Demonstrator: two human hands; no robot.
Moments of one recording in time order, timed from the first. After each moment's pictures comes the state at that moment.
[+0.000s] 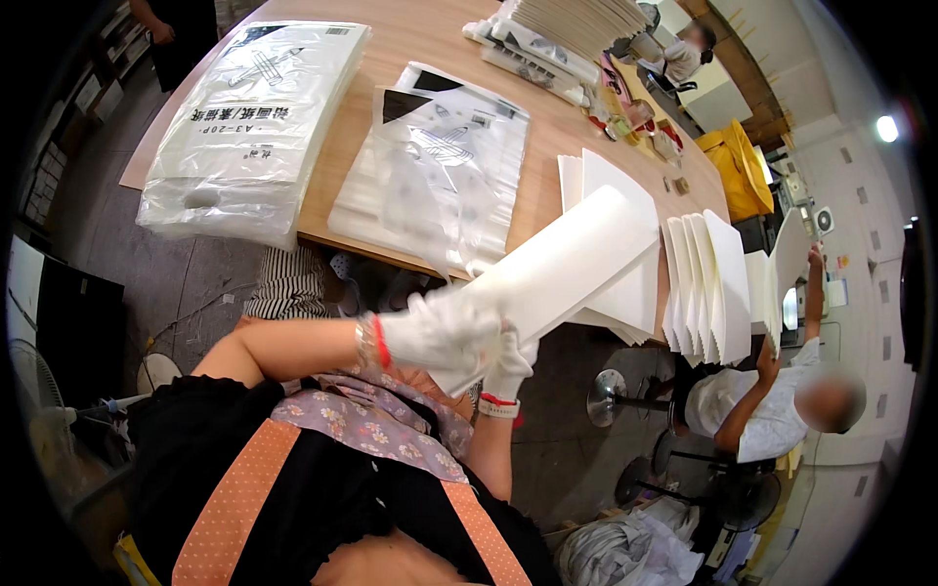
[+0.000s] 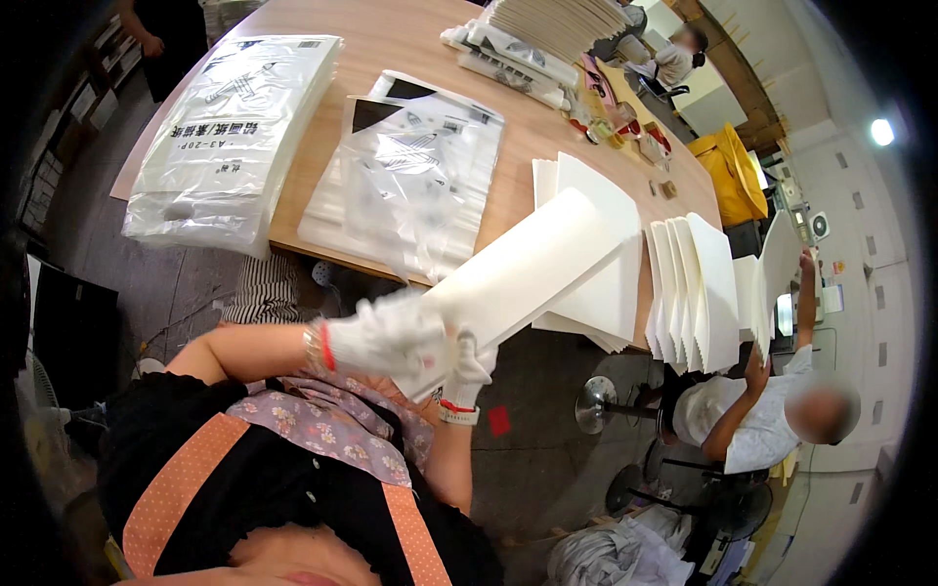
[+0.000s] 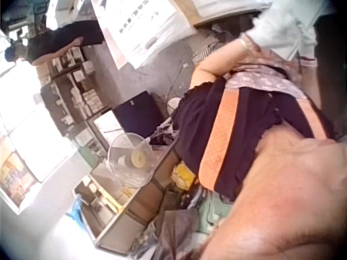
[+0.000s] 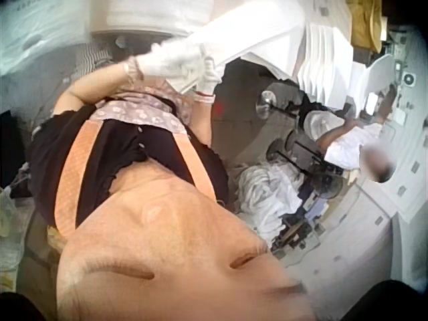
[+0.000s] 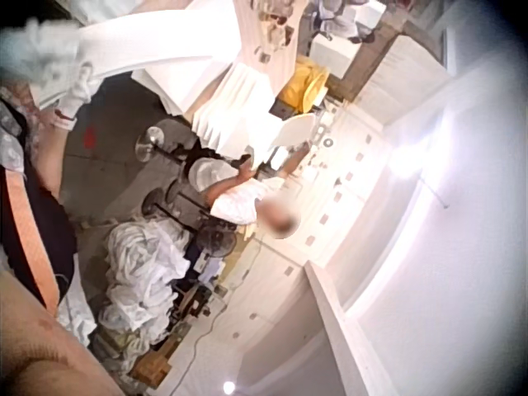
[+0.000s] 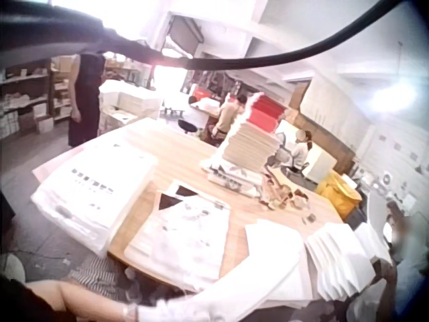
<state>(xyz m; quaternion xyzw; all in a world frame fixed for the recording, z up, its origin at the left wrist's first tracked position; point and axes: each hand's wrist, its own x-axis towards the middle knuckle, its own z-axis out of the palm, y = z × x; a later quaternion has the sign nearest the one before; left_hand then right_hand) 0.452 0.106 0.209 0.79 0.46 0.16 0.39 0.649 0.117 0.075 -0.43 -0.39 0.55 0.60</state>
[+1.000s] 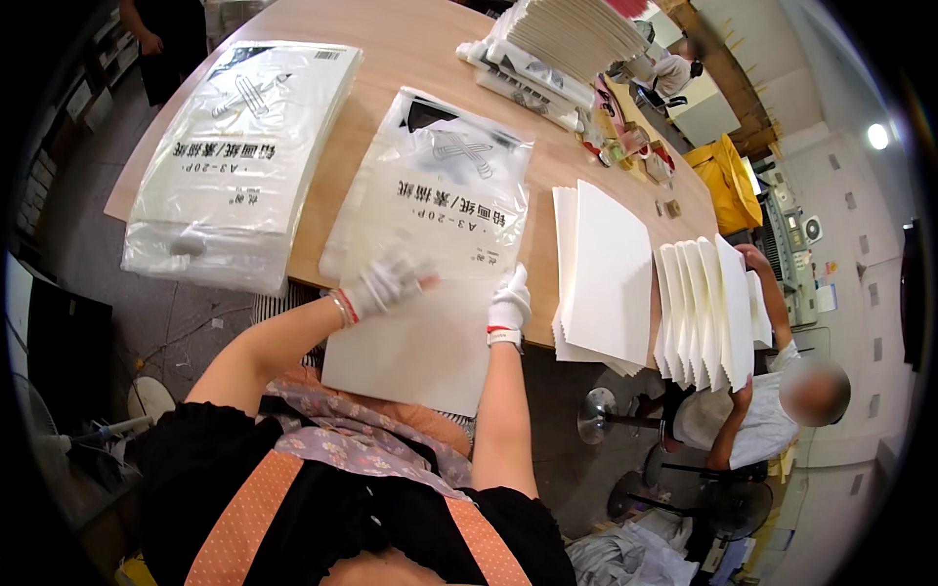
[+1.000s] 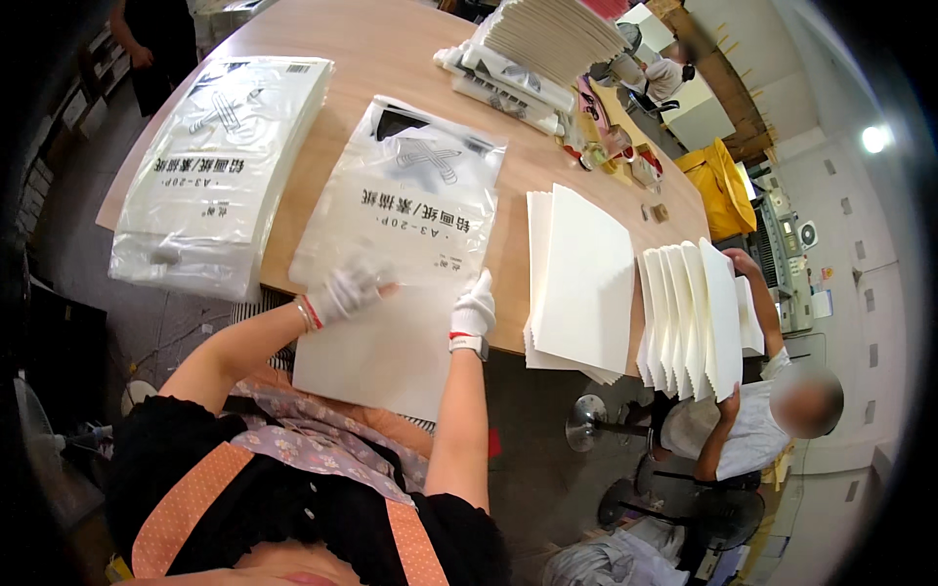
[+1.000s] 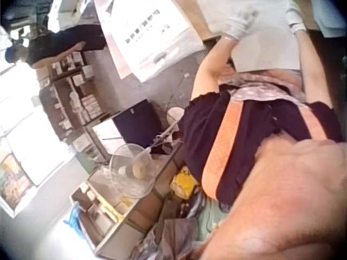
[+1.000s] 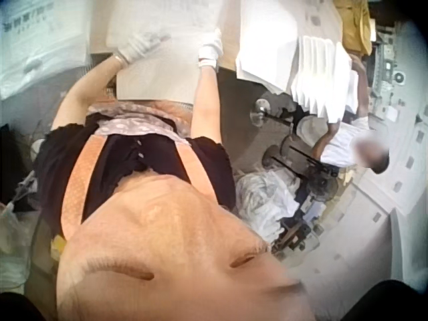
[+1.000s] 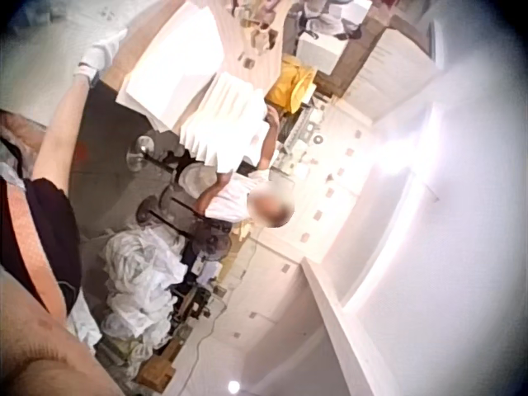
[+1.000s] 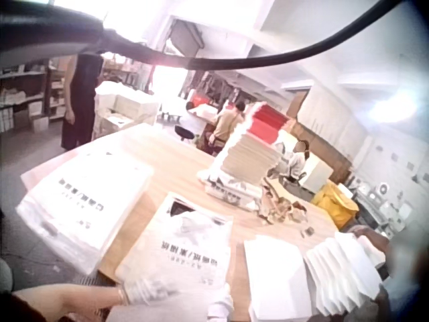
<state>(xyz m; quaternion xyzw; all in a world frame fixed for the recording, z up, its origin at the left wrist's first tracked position) 0.349 0.213 0.052 0.85 0.35 0.30 -0.26 0.608 0.292 0.054 -0.71 -0.68 0.09 0.19</state>
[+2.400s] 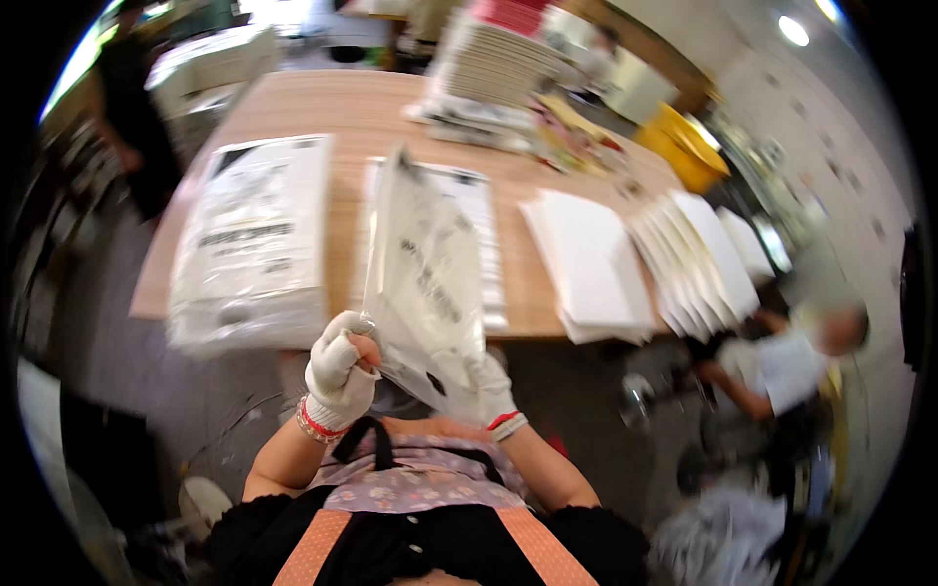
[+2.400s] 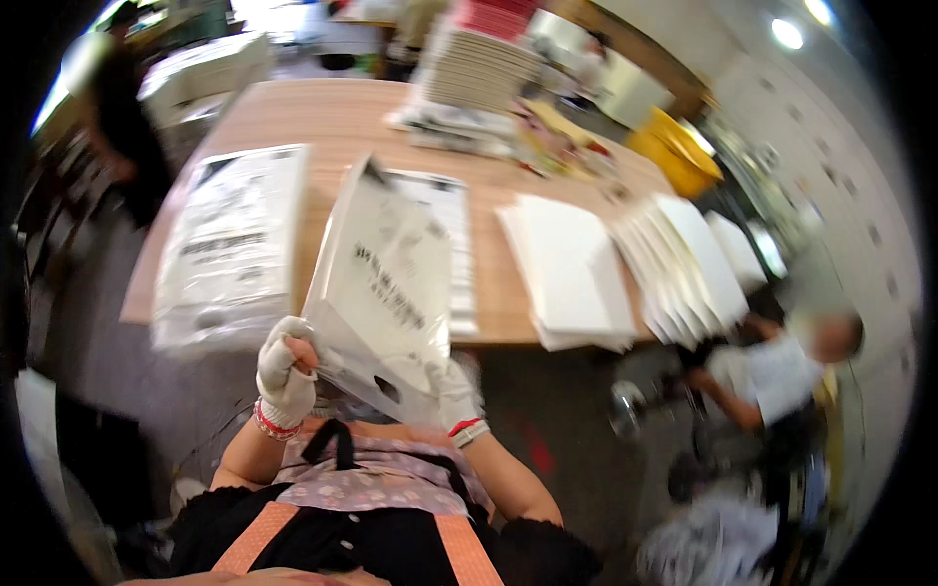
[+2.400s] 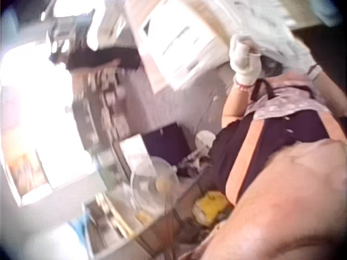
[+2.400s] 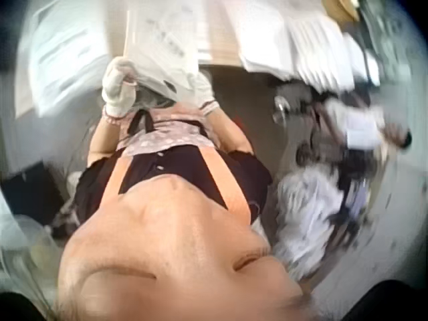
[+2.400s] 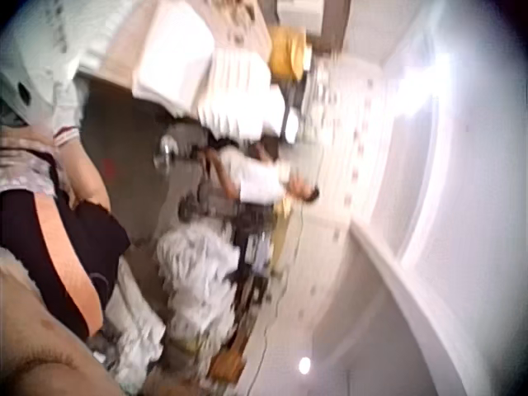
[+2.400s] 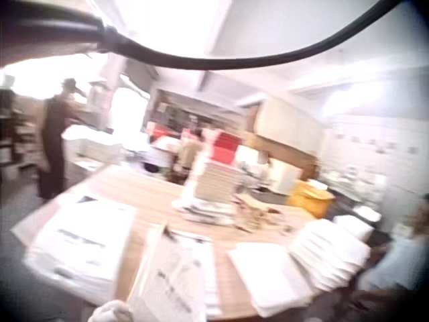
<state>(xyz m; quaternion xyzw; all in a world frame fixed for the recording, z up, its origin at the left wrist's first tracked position) 0.320 0.047 0.226 0.63 0.36 0.67 0.17 0.568 0.102 0.091 -0.43 -0.61 0.56 0.36</state>
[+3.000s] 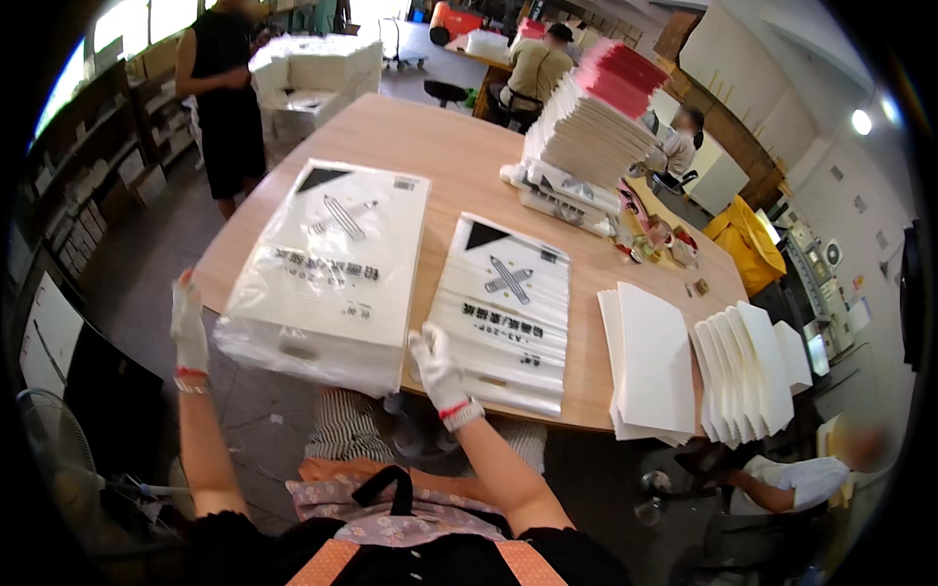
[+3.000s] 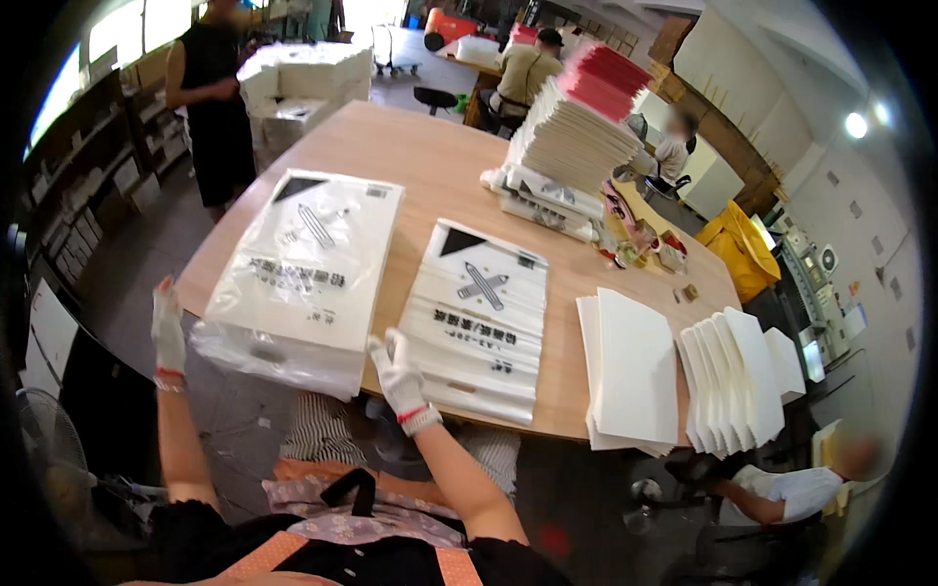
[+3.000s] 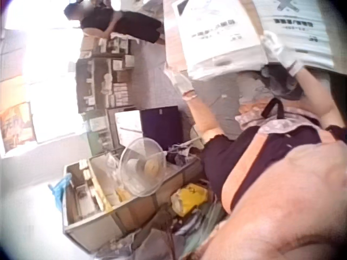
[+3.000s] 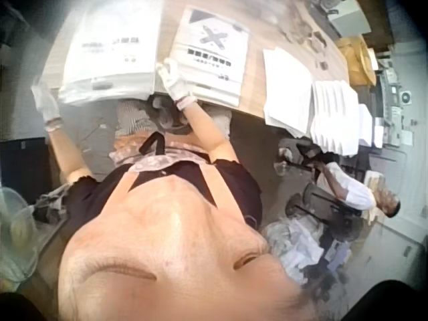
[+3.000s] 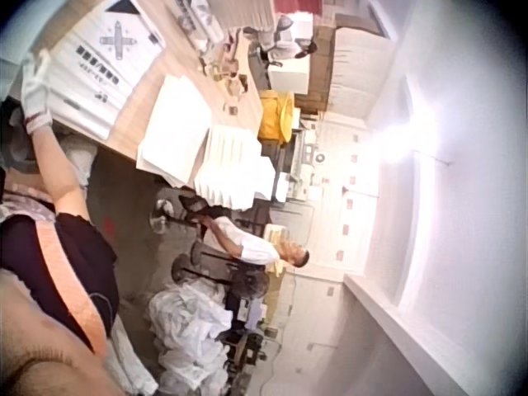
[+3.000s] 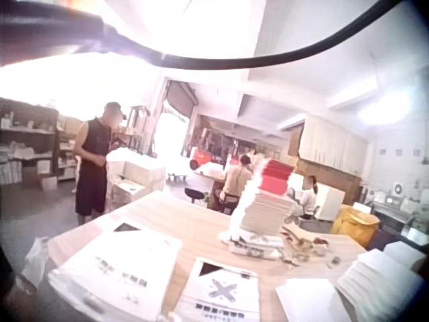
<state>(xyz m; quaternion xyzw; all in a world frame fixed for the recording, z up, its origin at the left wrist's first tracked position) 0.026 0.026 0.182 0.17 0.74 0.62 0.18 0.349 0.195 0.066 -0.42 -0.69 0.48 0.35</state>
